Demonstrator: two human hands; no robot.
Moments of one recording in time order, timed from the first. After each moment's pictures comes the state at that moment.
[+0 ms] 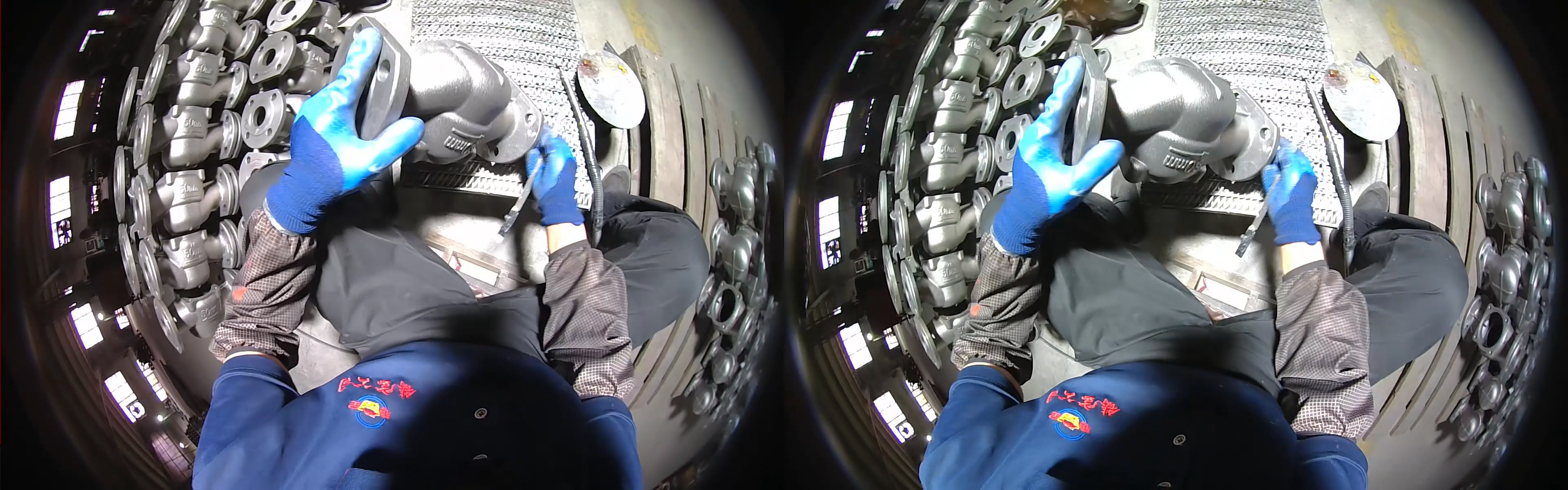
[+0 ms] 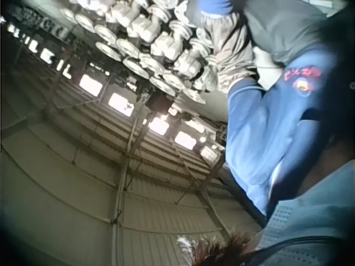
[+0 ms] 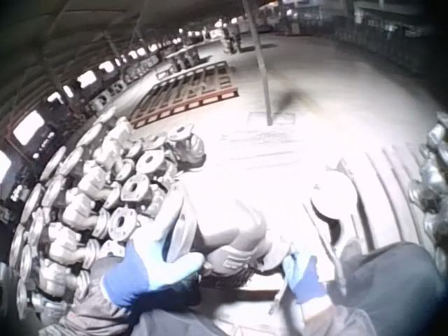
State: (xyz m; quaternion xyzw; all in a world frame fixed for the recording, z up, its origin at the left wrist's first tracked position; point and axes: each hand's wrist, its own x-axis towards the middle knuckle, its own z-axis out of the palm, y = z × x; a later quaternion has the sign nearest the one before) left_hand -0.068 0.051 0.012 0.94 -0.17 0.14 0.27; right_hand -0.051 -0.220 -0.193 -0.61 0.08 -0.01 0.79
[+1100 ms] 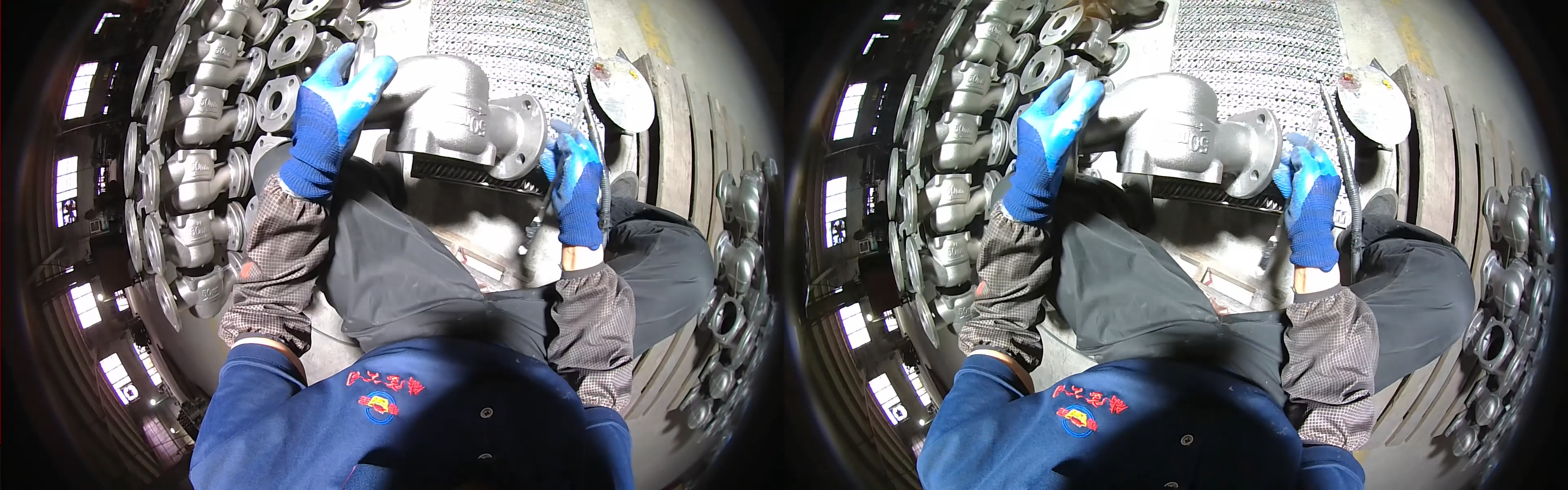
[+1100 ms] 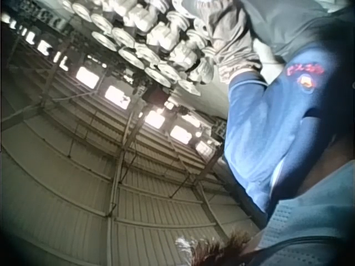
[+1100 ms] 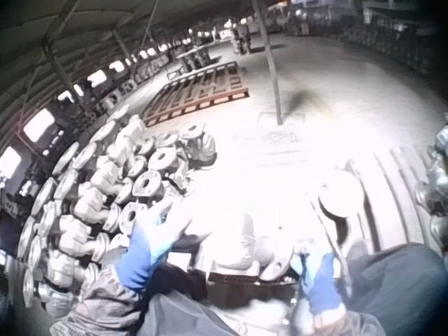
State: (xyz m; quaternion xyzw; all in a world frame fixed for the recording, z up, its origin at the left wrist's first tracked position) left_hand -0.069 0.061 0.005 0.84 0.07 0.08 0.53; right_hand -0.063 -0.220 -0.118 -0.52 0.21 0.10 0.82
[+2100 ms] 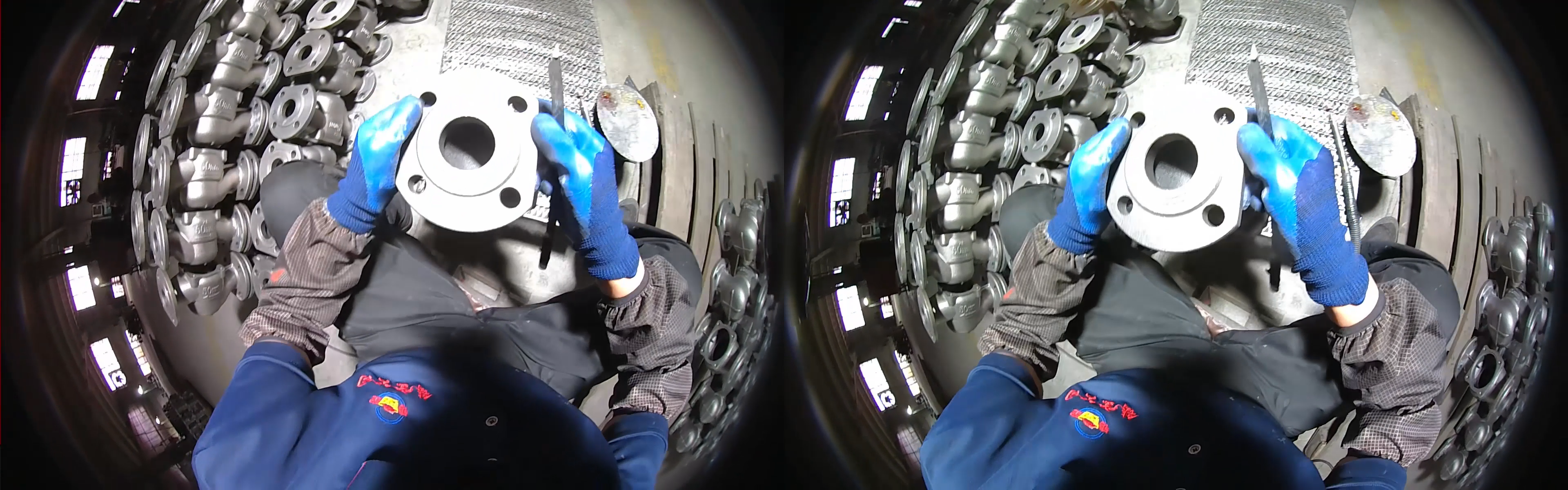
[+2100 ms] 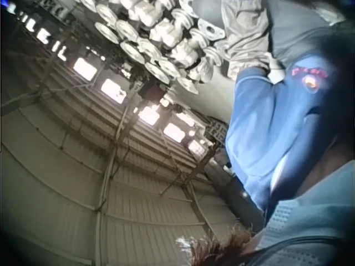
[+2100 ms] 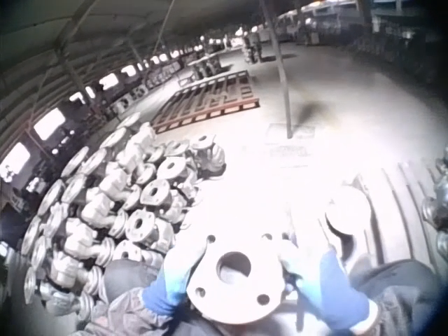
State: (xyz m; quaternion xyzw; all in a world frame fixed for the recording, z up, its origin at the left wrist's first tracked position) left_hand -0.080 0.050 -0.024 0.89 -0.23 0.21 0.33; right_hand -0.051 -0.195 0.016 -0.65 -0.02 0.19 0.73
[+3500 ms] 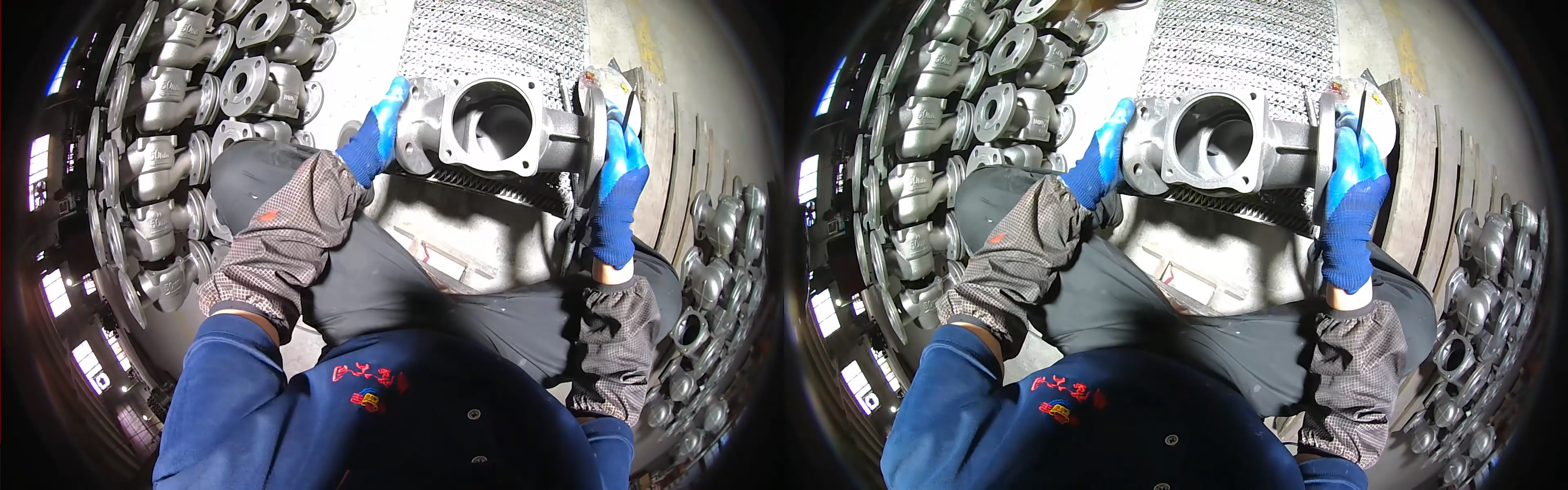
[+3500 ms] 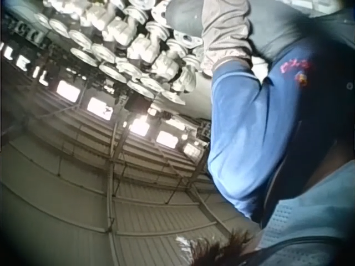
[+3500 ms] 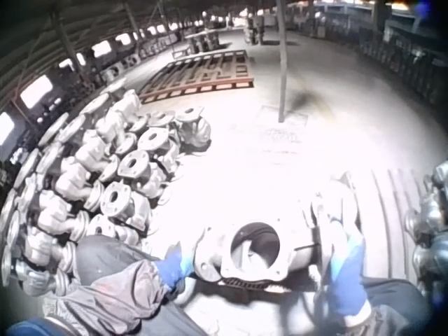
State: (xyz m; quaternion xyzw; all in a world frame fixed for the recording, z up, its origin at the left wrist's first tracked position) left_hand -0.051 0.025 -0.136 0.46 0.22 -0.14 0.85; right_hand -0.018 -0.269 -0.064 -0.75 0.09 -0.09 0.65
